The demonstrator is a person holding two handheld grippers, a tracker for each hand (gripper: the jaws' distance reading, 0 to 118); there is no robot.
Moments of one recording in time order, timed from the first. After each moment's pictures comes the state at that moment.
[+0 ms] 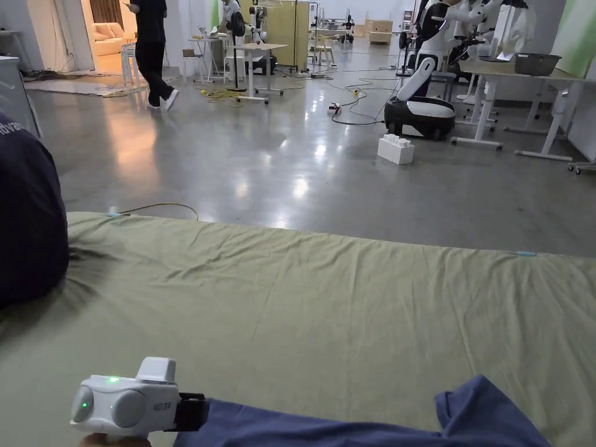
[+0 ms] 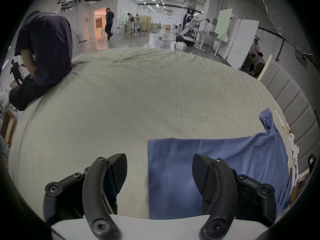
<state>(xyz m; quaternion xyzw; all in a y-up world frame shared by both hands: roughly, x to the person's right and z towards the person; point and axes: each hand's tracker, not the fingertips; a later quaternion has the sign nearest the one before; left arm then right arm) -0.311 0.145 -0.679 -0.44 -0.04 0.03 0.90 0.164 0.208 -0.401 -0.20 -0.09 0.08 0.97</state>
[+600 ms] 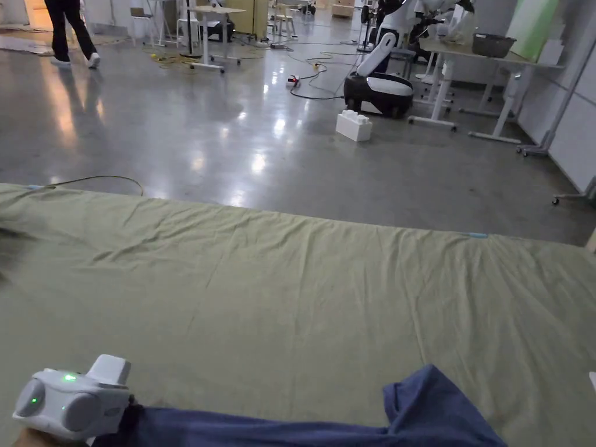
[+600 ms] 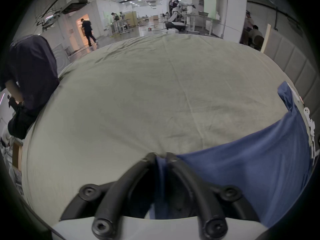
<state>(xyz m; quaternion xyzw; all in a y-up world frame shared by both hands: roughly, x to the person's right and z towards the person) -0.281 0.096 -0.723 -0.47 -0.05 -0.08 0.88 0.202 0.164 -0.441 -0.28 -0.11 0.05 0.95</state>
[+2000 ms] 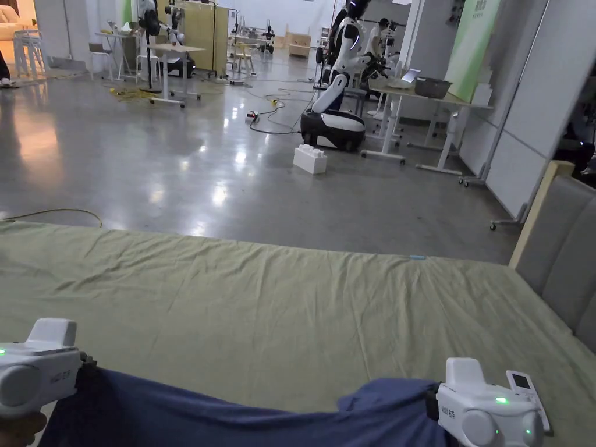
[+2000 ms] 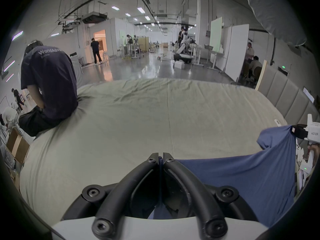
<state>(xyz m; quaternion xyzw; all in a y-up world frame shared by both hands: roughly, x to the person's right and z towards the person) -0.274 0.243 -0.665 -0.34 -0.02 -0.01 0.94 0.278 0.222 -0.603 -0.32 -0.09 0.06 0.94</state>
